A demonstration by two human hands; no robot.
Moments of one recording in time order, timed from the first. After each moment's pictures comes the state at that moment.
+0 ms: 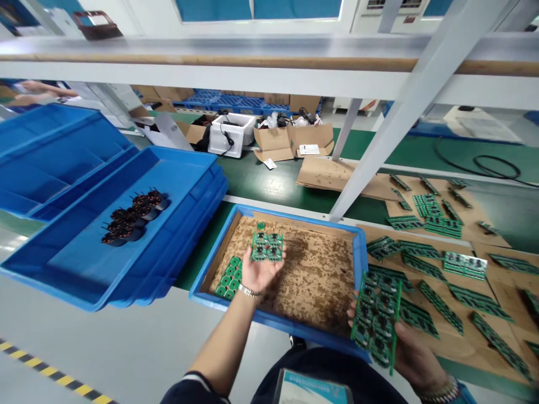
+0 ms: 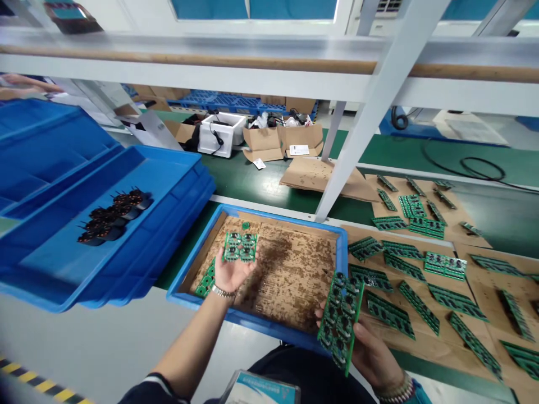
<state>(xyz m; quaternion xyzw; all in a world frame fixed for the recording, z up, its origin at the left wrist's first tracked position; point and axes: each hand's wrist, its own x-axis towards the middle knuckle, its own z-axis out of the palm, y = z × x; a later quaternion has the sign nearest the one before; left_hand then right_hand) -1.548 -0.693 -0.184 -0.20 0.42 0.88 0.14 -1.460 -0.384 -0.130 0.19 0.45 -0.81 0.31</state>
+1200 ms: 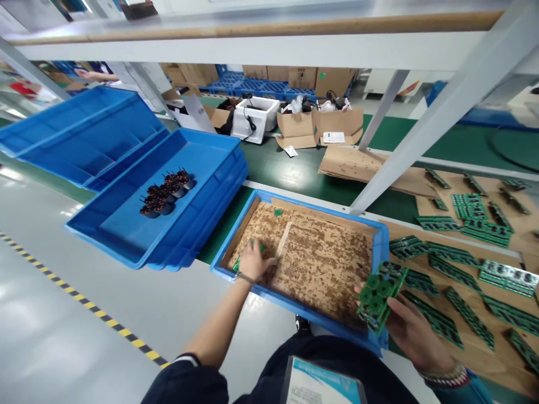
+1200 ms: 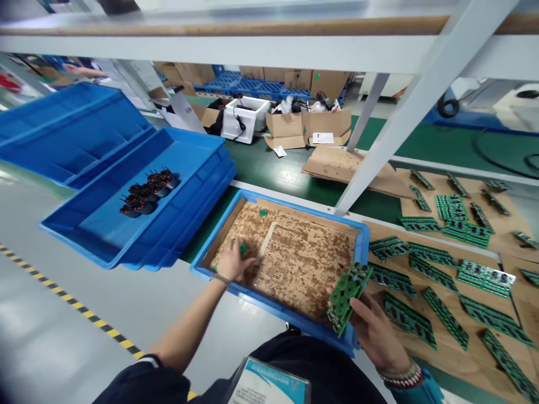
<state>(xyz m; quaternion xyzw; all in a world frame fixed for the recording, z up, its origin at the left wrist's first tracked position) -1.507 -0.733 -0.218 -0.23 0.91 0.32 0.12 -1.480 -0.403 -0.134 0.24 0.55 -0.75 0.28</state>
